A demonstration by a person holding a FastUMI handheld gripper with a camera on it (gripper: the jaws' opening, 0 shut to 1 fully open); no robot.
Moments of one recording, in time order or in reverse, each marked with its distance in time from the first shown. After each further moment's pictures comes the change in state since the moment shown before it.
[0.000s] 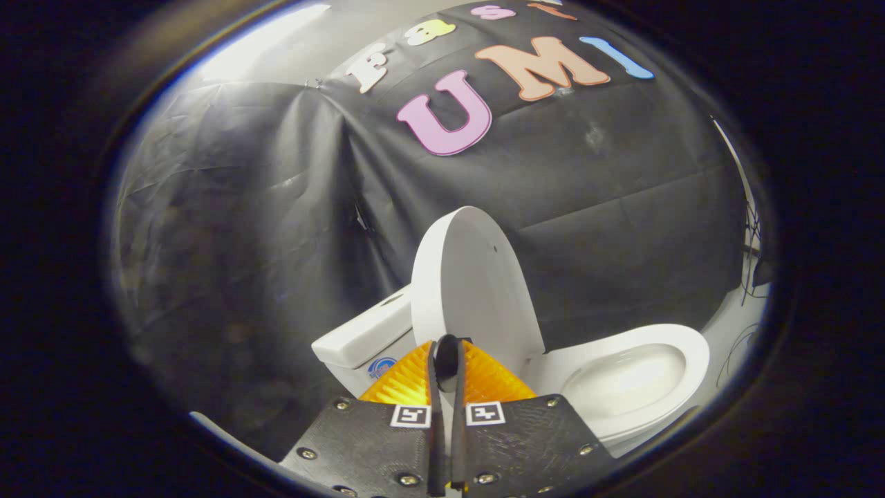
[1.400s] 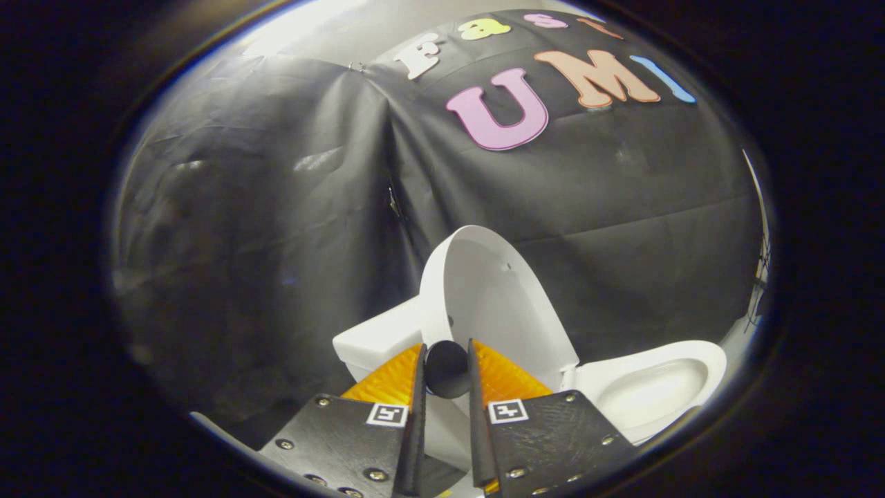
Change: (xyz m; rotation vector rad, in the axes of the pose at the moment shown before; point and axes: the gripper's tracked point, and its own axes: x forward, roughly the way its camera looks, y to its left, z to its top) arm 0.046 0.076 -0.029 -0.121 -0.022 0.046
